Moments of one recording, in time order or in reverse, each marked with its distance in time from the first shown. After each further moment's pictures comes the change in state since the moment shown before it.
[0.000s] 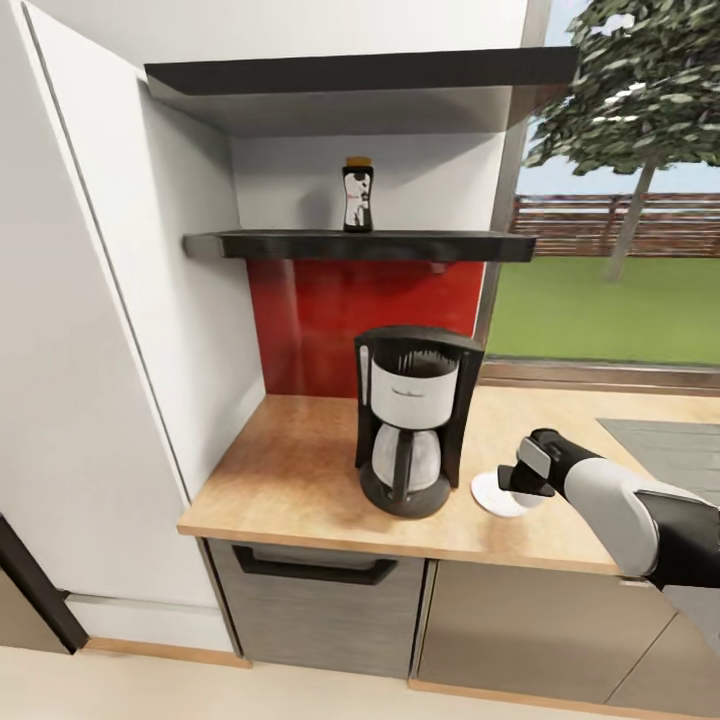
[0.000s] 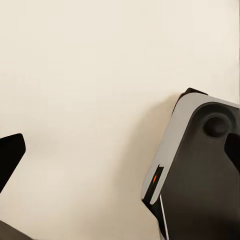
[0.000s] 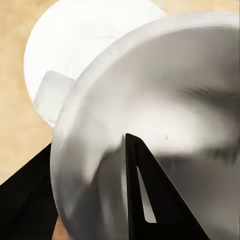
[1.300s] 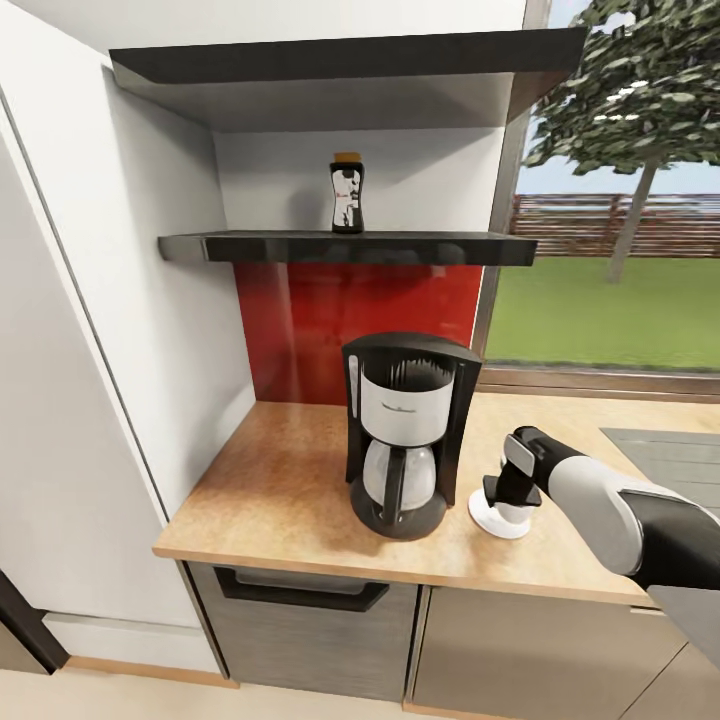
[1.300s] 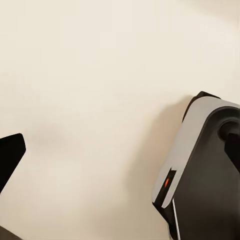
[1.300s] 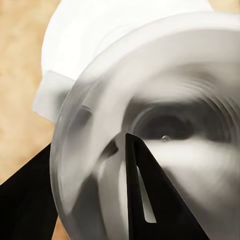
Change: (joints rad) left arm 0.000 0.024 0.001 0.017 0.015 -0.015 0.000; right arm 0.000 0.049 -0.003 -0.014 0.002 0.195 -0.010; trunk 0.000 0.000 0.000
